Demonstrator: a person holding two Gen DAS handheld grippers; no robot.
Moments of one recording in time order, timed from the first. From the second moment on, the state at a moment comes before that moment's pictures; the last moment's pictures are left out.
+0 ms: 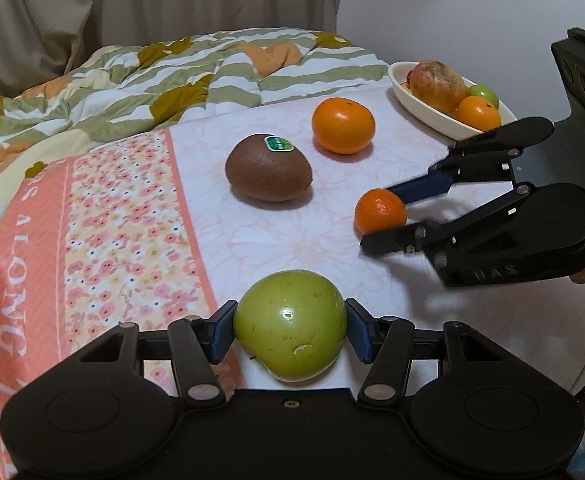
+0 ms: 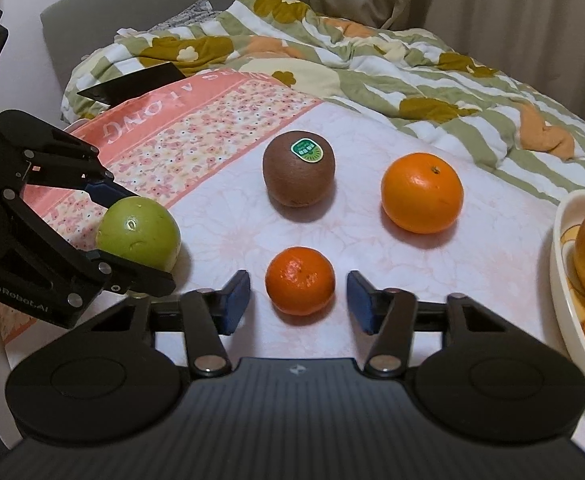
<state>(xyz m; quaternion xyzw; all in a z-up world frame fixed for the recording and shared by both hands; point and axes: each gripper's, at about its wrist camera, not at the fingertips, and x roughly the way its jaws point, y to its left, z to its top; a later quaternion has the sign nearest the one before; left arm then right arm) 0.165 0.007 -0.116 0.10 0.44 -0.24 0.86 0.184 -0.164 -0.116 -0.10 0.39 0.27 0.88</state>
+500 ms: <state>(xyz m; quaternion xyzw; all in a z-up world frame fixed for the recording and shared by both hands) 0.150 0.013 -0.070 0.07 0.41 -0.23 0.88 0.152 -0.179 -0.069 -0.07 0.36 0.22 0.90</state>
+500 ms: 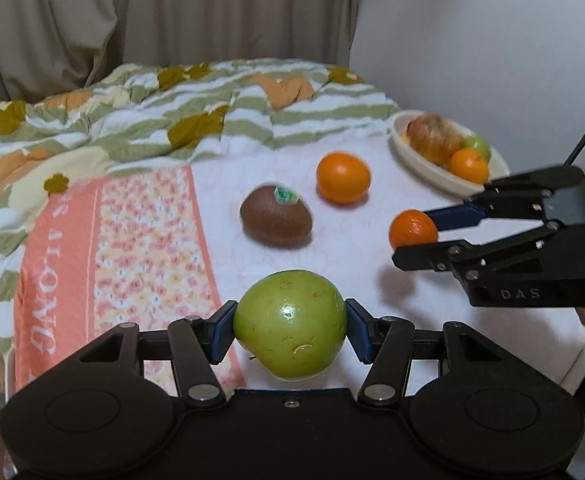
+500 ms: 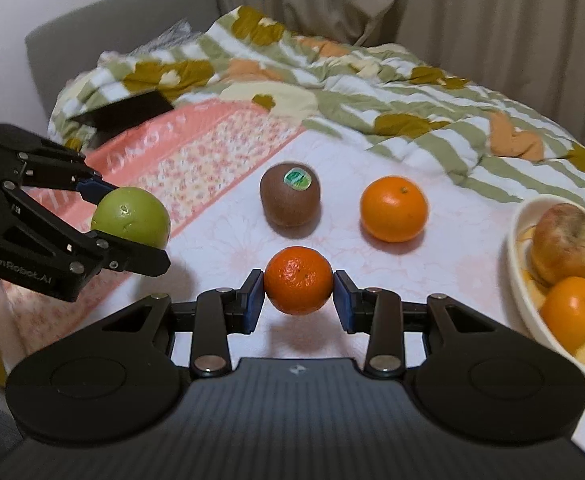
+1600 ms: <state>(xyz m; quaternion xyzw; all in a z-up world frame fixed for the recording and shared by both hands) 0.182 -0.218 -0.009 0.01 0.34 -0.24 0.91 0.161 -0.443 -0.009 -0.01 0.34 0.12 0.93</state>
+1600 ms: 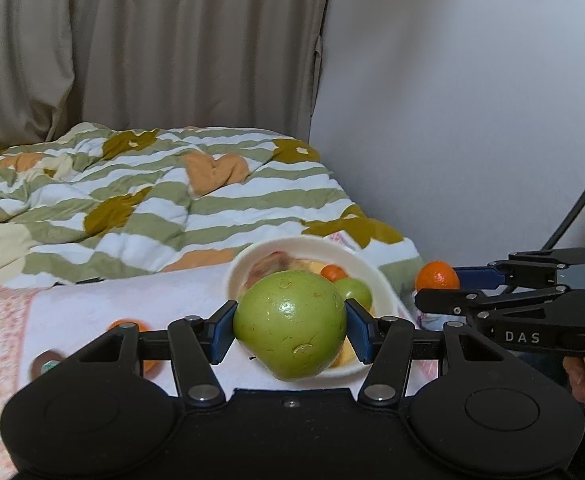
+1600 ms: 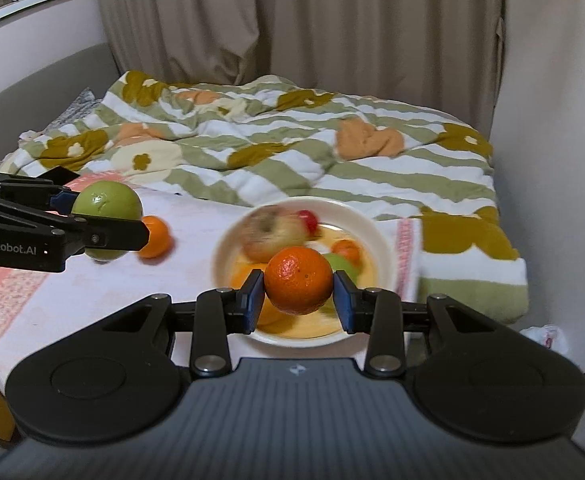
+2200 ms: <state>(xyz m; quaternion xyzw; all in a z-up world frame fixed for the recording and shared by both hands) 0.302 -0.303 -0.045 0.06 0.38 -0.26 0.89 0.230 -0.490 -0.047 0.02 0.35 0.09 0.93</state>
